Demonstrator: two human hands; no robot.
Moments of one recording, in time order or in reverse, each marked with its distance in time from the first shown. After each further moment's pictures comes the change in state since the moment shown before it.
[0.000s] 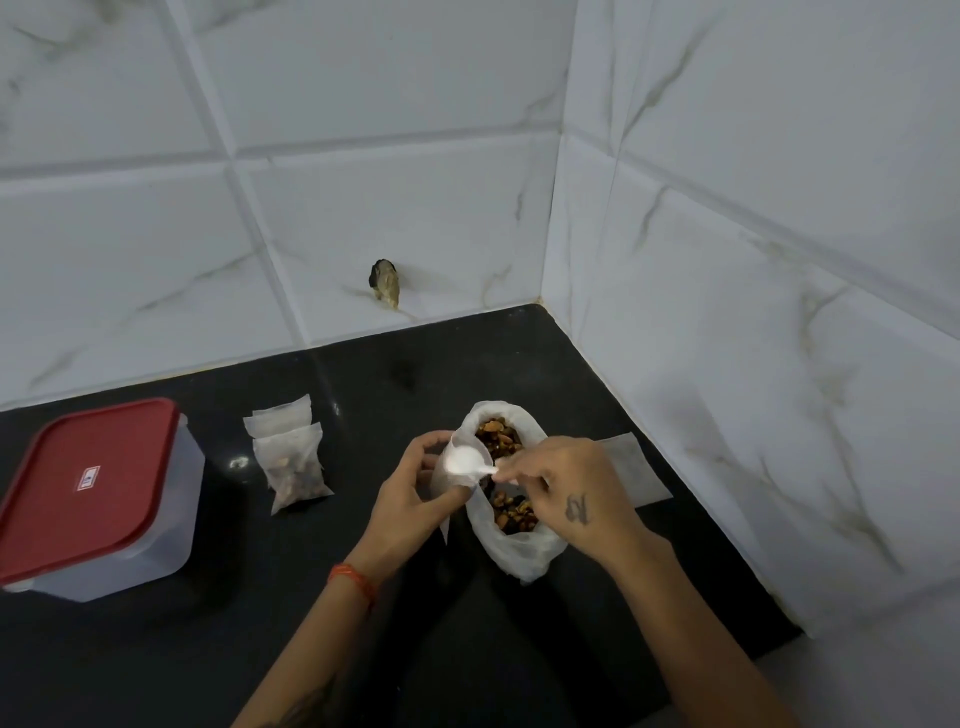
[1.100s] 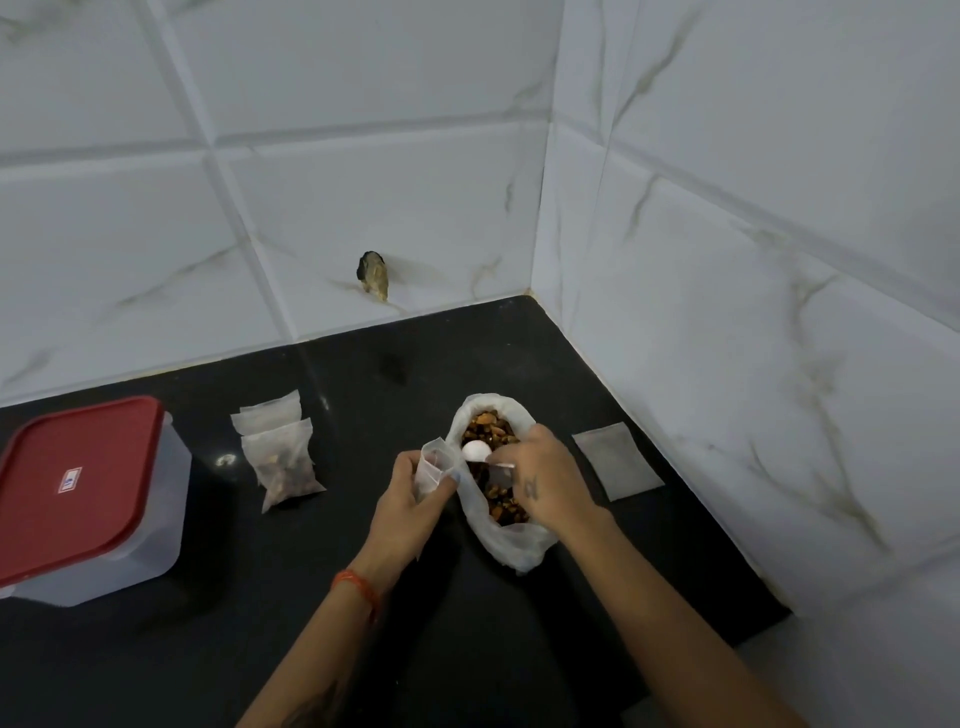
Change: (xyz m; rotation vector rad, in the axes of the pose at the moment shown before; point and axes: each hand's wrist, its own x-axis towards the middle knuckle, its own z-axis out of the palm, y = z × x) left_hand -0.007 -0.001 0.010 -0.041 0.085 -0.217; right_hand 0.010 0.026 0.038 -0.127 -0.271 0.421
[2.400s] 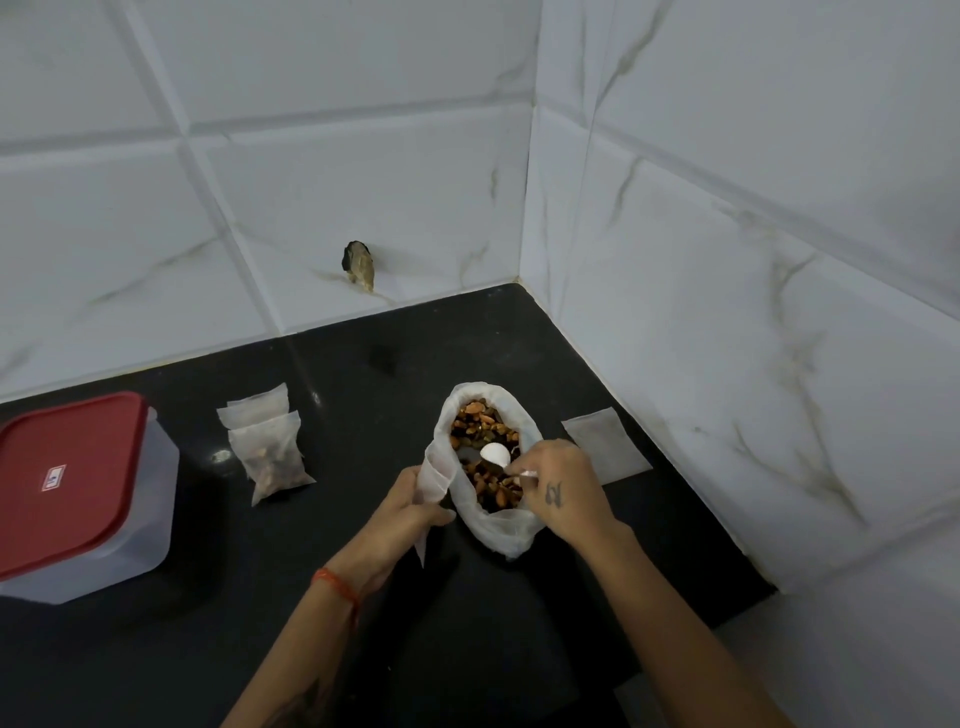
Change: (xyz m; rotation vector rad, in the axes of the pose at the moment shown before) left_hand 0.001 -0.010 -0.004 -0.058 -0.283 -0.219; right_hand -0.022 0.025 0.007 -0.045 0.052 0.020
